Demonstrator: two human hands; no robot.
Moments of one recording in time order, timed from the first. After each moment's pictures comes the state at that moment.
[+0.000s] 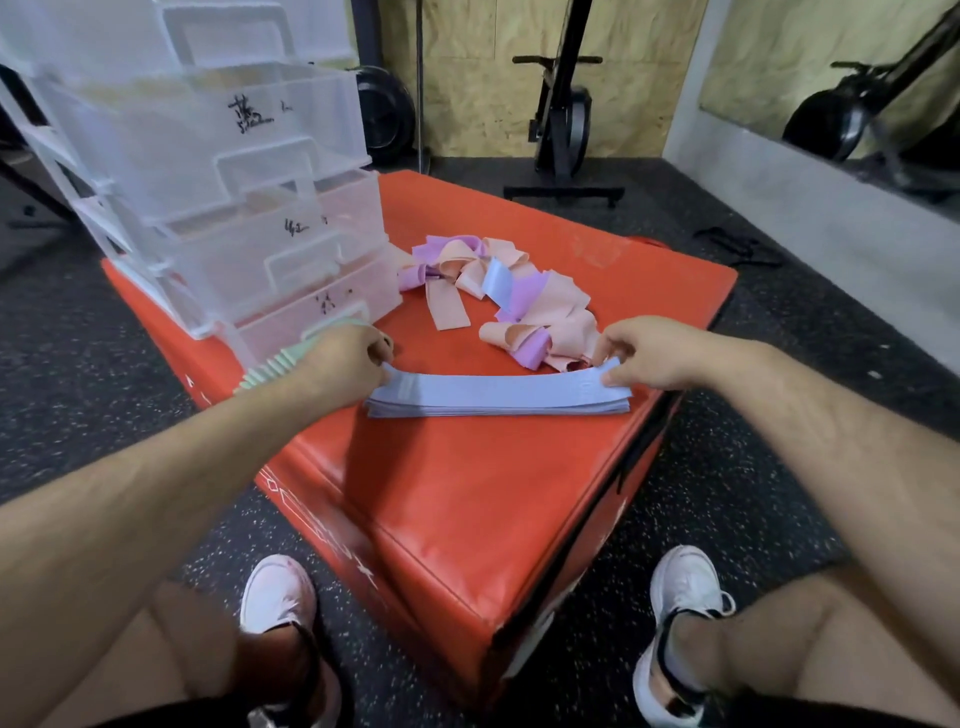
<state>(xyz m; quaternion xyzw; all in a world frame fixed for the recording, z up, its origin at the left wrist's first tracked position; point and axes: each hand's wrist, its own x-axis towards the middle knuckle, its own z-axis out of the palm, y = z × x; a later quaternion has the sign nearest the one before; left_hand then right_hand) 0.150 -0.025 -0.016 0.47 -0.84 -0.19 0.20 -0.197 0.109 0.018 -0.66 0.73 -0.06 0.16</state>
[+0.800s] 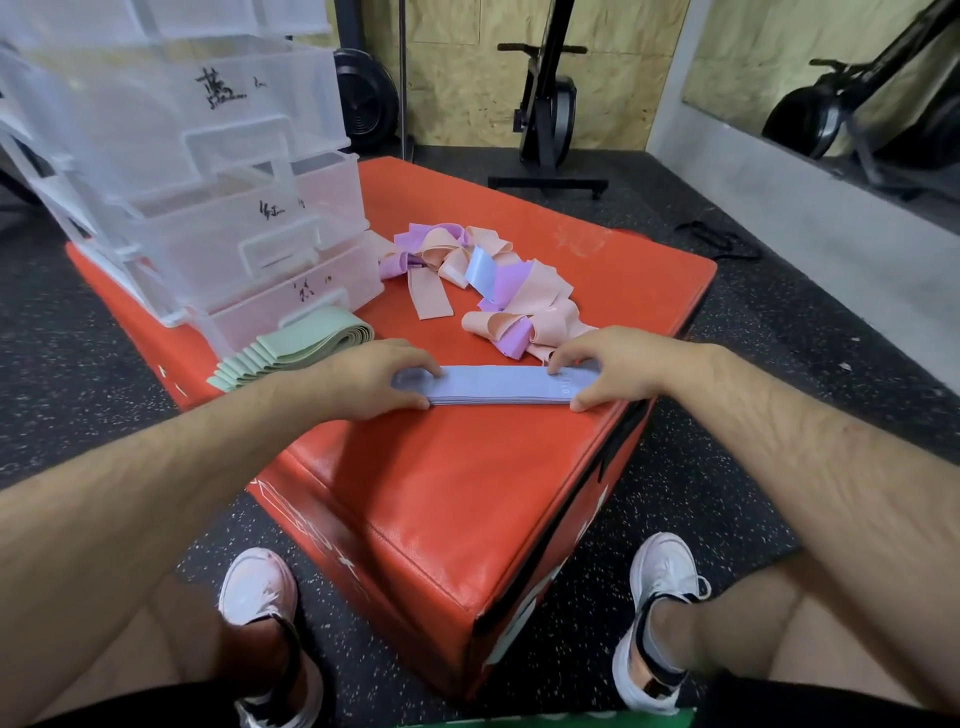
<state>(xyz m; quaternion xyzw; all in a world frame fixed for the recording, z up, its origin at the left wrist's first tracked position) 0.129 -0.018 -0.032 0.30 -0.94 -0.17 0.05 -0.181 0.113 0.008 -0.70 0.70 0.04 0.15</state>
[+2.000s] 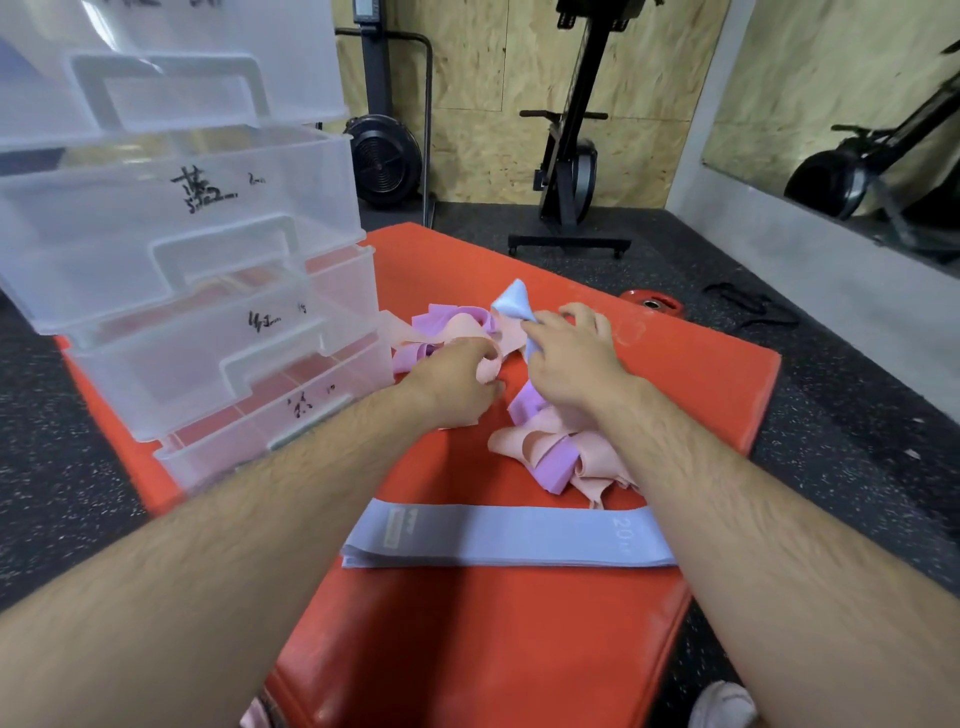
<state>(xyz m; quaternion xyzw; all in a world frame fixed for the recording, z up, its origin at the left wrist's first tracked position) 0.014 -0.122 -0.002 0.42 -0.87 -0.19 0.16 -0.151 -0.062 0.018 -0.65 0.75 -0.07 -0.07</state>
